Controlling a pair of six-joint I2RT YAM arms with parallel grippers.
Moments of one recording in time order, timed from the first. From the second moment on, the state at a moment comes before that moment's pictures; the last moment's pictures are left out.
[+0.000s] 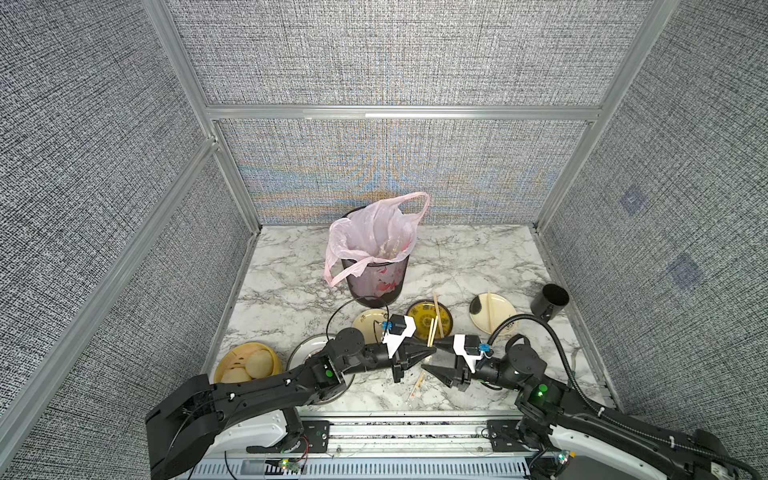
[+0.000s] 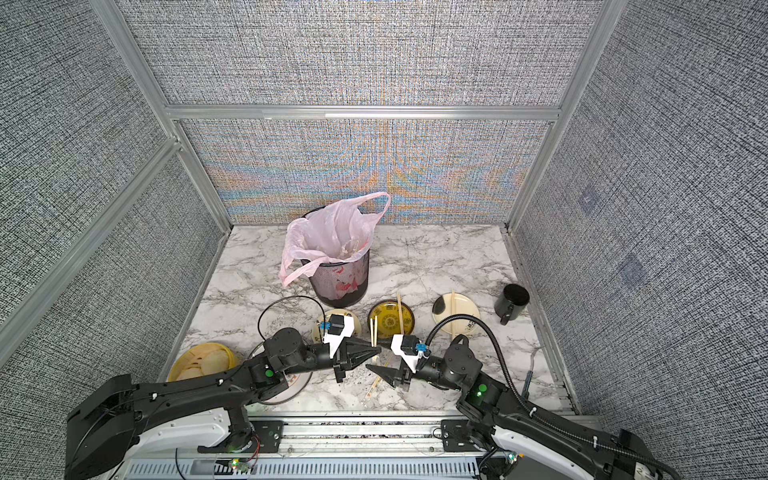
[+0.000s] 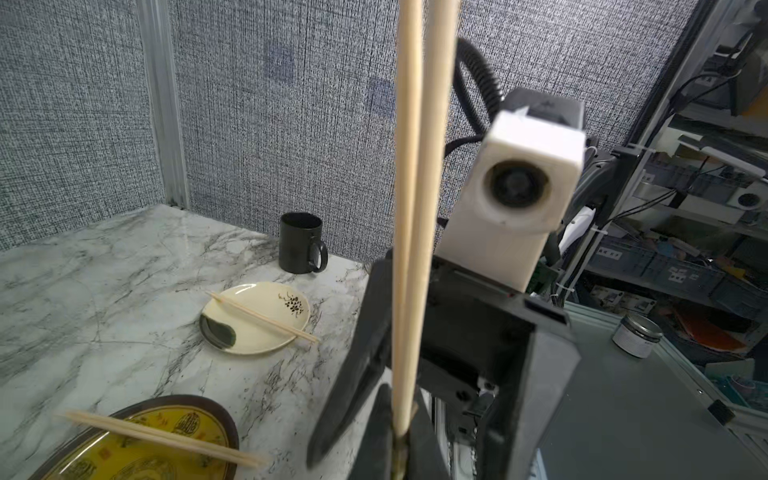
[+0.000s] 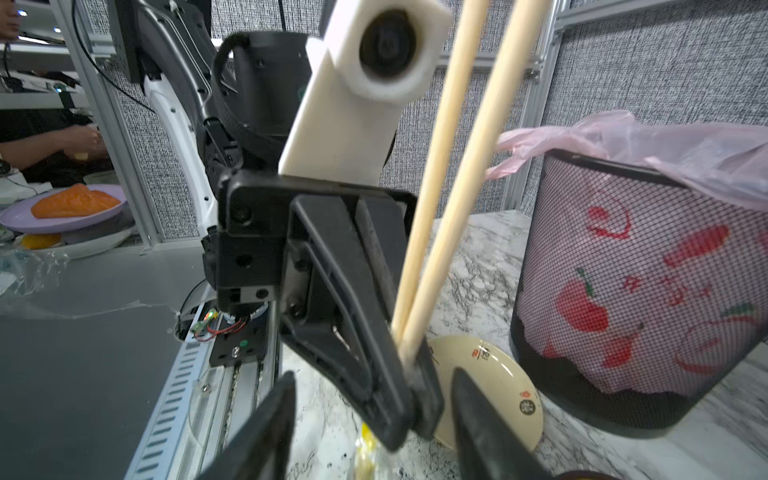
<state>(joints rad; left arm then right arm) -1.08 1.10 0.45 0.64 0.42 -0.22 0.93 0.60 0.23 0.44 -0.36 0.00</state>
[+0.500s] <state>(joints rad) -1.07 1.09 0.46 0.57 0.44 -0.20 0.80 0.66 0.35 0.39 -0.47 0.11</state>
